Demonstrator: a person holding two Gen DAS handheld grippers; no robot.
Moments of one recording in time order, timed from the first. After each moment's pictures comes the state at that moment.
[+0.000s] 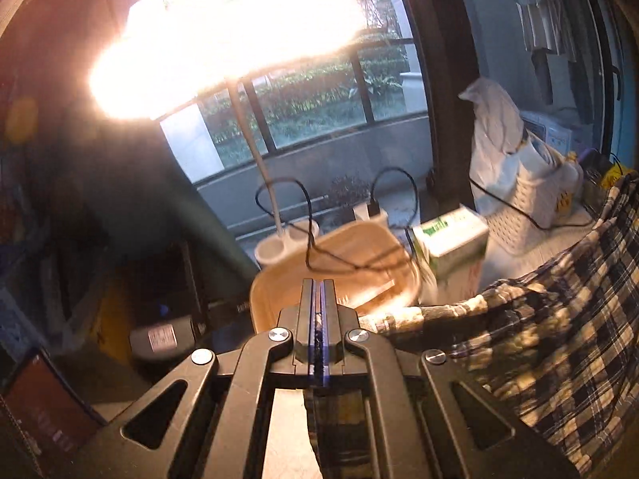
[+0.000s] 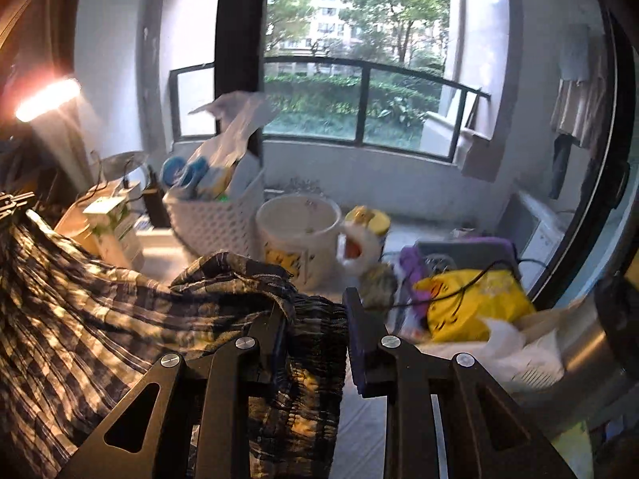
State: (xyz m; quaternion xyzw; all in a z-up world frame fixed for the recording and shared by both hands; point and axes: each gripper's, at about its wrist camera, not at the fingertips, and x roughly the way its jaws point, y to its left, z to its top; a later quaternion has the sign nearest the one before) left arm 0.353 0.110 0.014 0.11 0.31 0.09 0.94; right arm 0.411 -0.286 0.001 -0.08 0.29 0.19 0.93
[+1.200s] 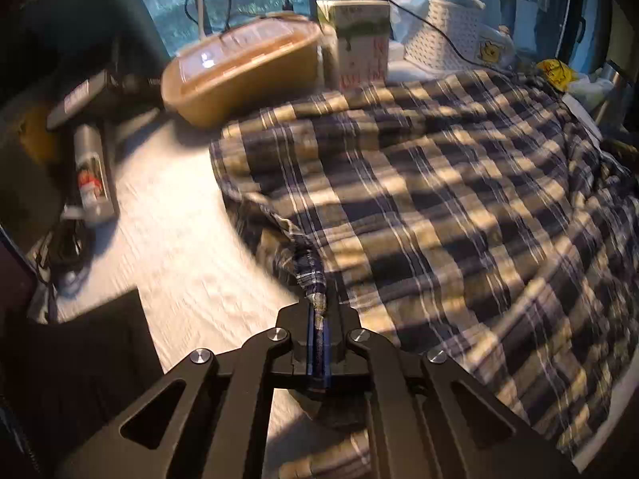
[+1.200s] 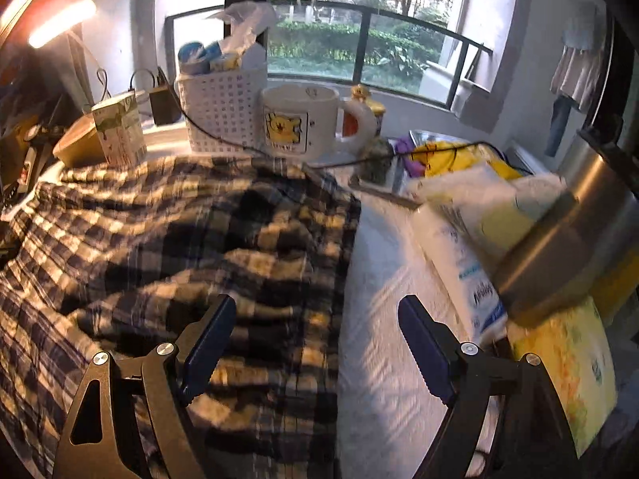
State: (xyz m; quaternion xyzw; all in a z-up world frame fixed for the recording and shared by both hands) left arm 0.238 0.083 -0.093 0.04 0.48 0.00 0.88; right arm 0.340 -0.309 -0.070 -0.12 0.39 0.18 0.90
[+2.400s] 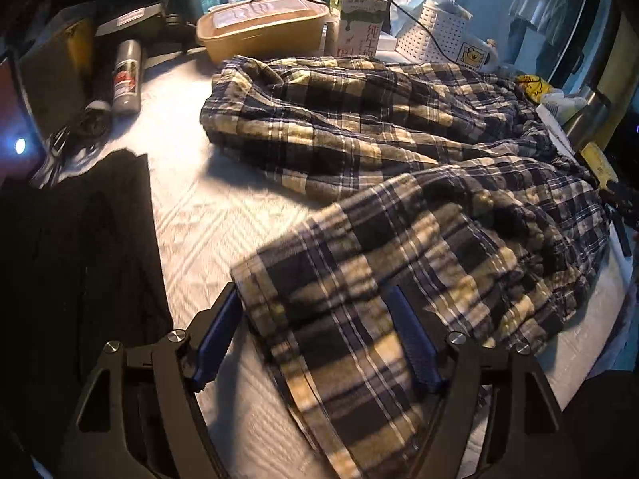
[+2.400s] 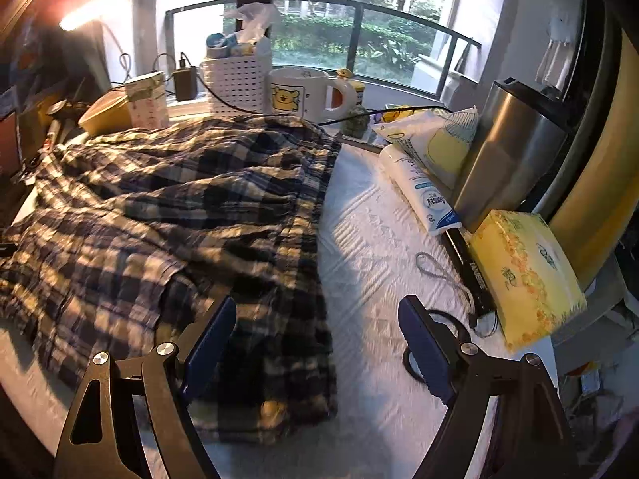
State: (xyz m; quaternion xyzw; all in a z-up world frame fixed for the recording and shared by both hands) left arm 0.149 0.081 -0.098 -0.06 0.50 -0.01 0.86; right arm 0.241 -0.354 -0.063 -0.12 0.40 0.17 0.89
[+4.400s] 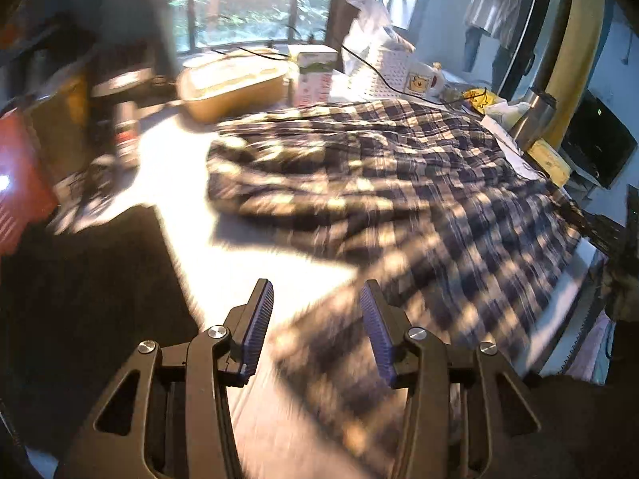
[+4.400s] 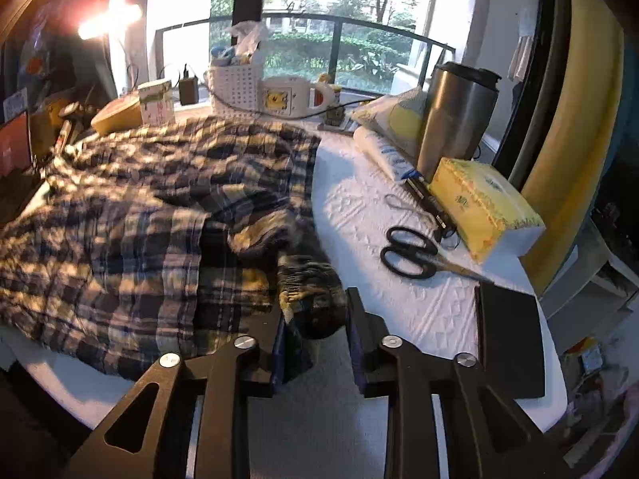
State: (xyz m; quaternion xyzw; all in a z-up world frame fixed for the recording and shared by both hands) left arm 0.145 0.088 -0.045 -0.04 0.46 -0.09 0.88; right arm 0.158 -0.391 -0.066 -0.09 0.37 0.14 0.92
